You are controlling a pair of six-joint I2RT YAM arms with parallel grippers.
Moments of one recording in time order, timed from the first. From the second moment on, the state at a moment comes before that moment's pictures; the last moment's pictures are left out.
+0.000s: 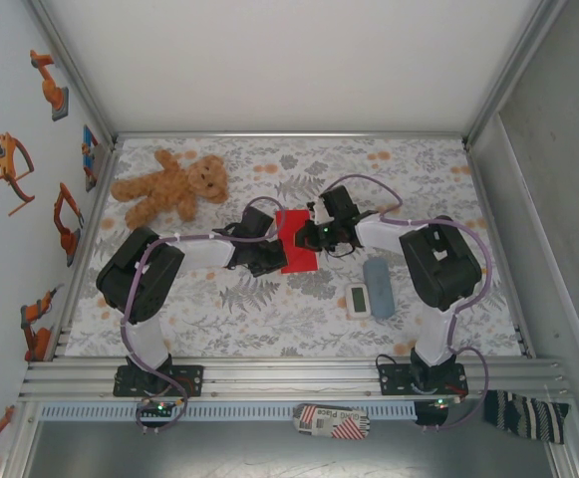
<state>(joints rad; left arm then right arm) -0.71 1.83 0.95 -0.15 0.29 -0.89 0.53 1.89 1.08 -0.13 -0.59 0.59</state>
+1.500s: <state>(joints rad) -0.71 1.83 0.95 -0.15 0.29 -0.92 0.44 2.06 1.21 -0.23 -0.68 0.46</state>
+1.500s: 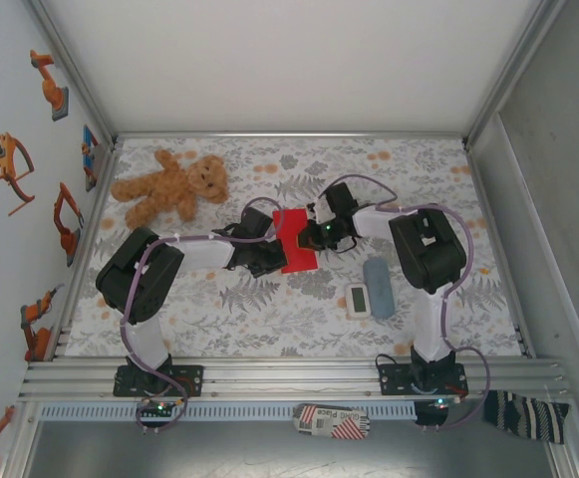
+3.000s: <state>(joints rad) -0.71 1.85 1.16 -0.33 0.34 -0.88 0.44 2.06 1.23 -0.25 -0.62 0.53</state>
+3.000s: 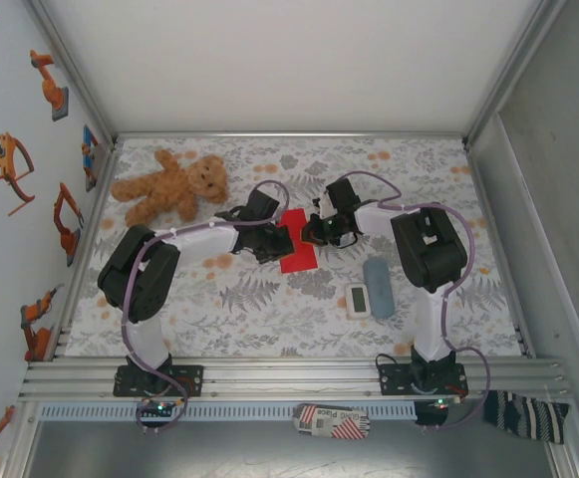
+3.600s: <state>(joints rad) -0.70 2.01 1.20 -0.24 0.40 -0.87 0.44 2.06 1.23 -0.24 -0.61 0.53</state>
